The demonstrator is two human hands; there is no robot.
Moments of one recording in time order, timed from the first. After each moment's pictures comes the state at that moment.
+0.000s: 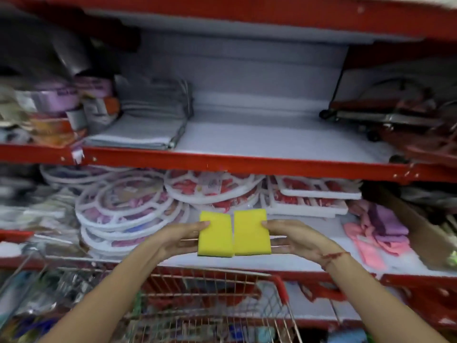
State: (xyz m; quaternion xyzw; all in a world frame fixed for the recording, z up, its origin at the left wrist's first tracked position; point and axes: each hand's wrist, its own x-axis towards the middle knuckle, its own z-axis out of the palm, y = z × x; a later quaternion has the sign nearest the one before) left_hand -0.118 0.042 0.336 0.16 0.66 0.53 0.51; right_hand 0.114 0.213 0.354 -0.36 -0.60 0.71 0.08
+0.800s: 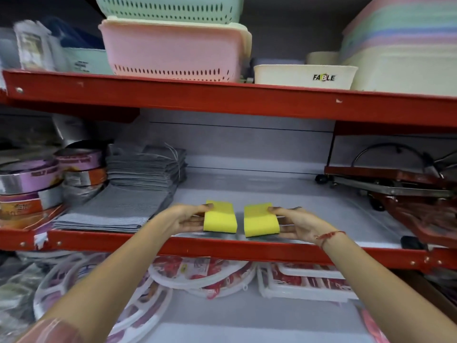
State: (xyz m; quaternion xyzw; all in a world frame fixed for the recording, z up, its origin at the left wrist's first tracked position) left_hand -0.182 0.212 0.492 0.21 0.69 0.56 0.41; right_hand 0.036 0.378 0.489 -0.38 -0.63 0.65 0.18
